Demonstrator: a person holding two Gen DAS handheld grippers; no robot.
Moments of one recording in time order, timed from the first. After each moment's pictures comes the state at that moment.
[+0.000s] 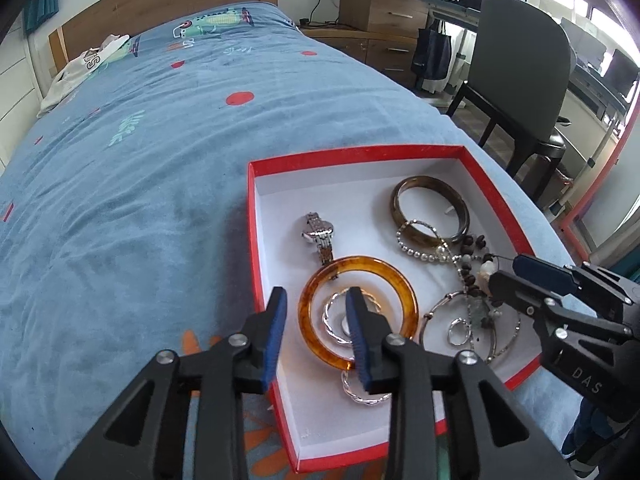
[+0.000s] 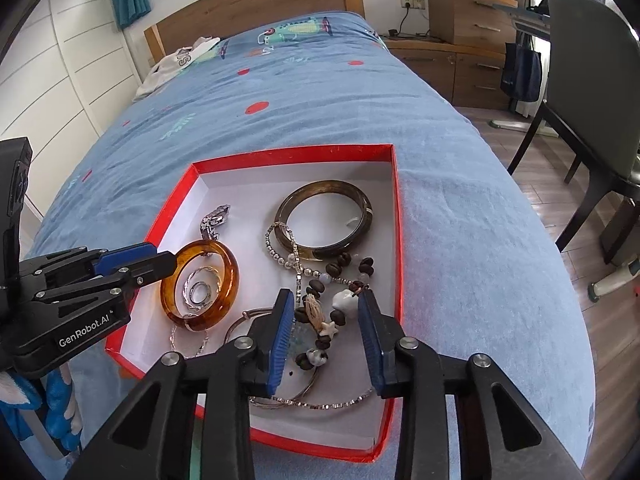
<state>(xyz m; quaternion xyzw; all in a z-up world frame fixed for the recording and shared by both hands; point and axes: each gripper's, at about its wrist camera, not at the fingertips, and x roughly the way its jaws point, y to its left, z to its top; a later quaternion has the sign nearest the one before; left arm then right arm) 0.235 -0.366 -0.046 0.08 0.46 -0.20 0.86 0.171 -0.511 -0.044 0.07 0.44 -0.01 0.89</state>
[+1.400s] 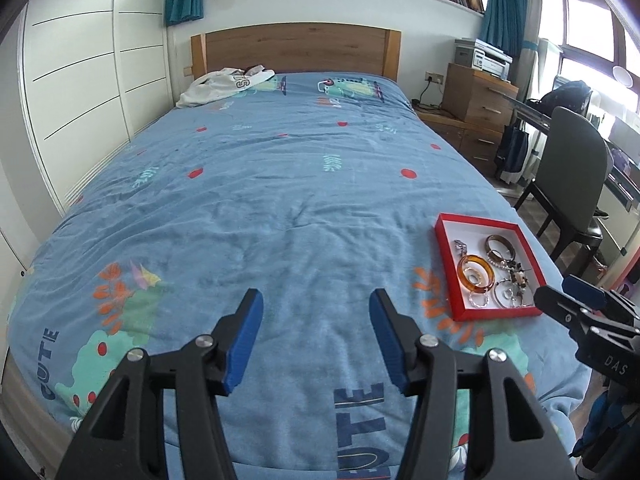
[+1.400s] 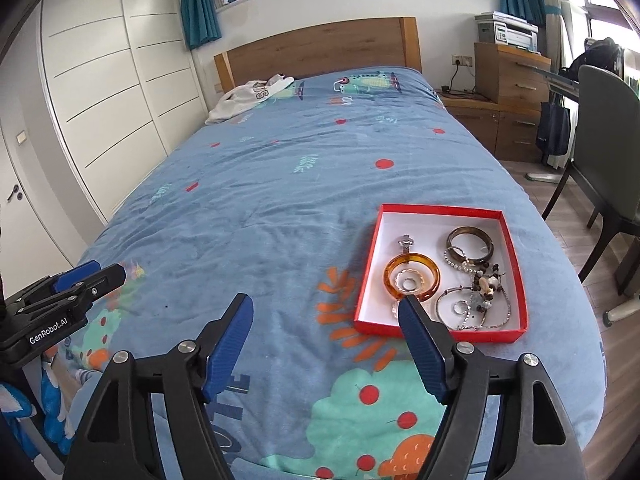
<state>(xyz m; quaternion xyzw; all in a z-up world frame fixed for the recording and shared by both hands) 0.067 -0.109 0.087 0.00 0.36 -0.04 0.93 0.055 -0.334 0.068 0.05 0.36 0.06 0.93</state>
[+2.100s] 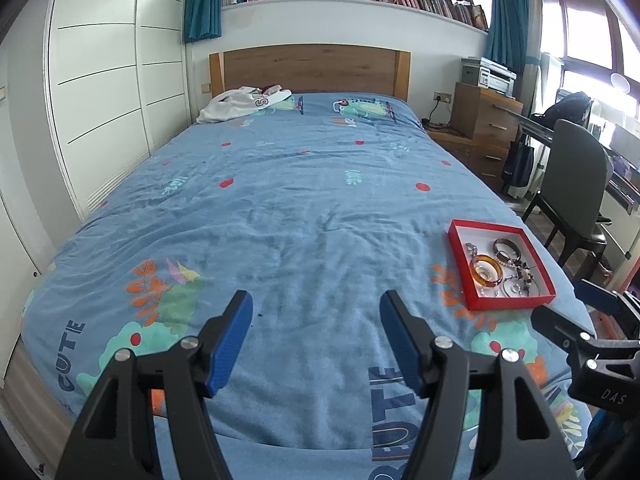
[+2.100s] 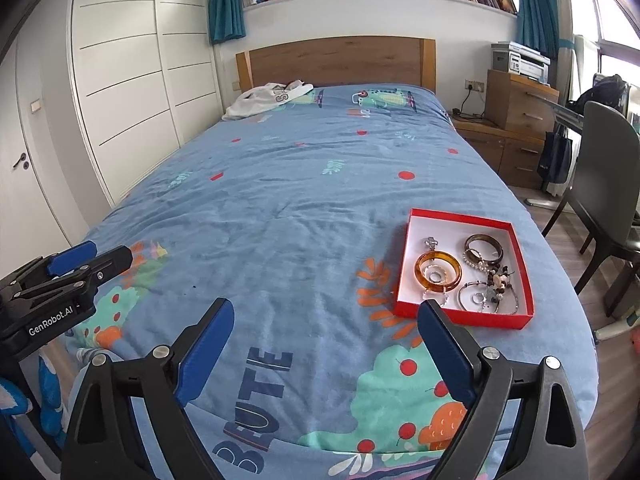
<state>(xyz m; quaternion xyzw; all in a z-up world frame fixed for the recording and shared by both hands) 0.013 -0.072 0.094 0.00 0.32 -0.02 0.95 0.002 -0.271 0.079 0.01 0.34 0.05 0.94</state>
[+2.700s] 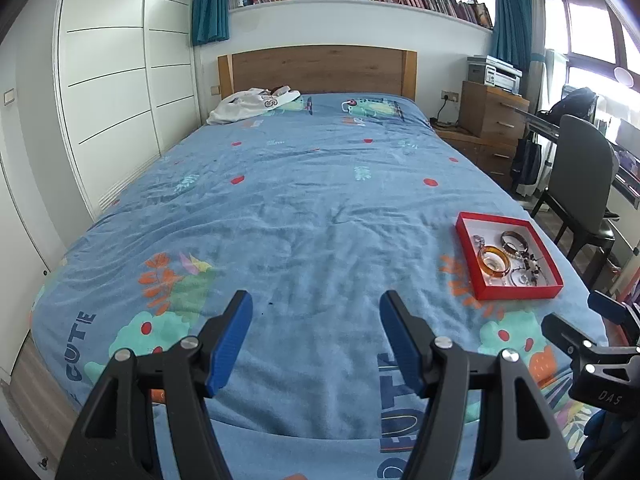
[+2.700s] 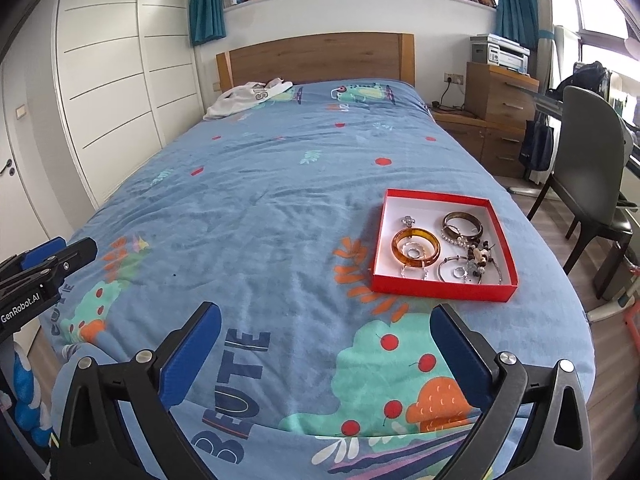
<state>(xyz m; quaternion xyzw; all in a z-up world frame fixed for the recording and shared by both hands) -0.004 -0.069 0.083 0.01 0.32 -0.01 0.95 -0.014 -0.290 0.056 0.02 0.35 0.02 0.94</state>
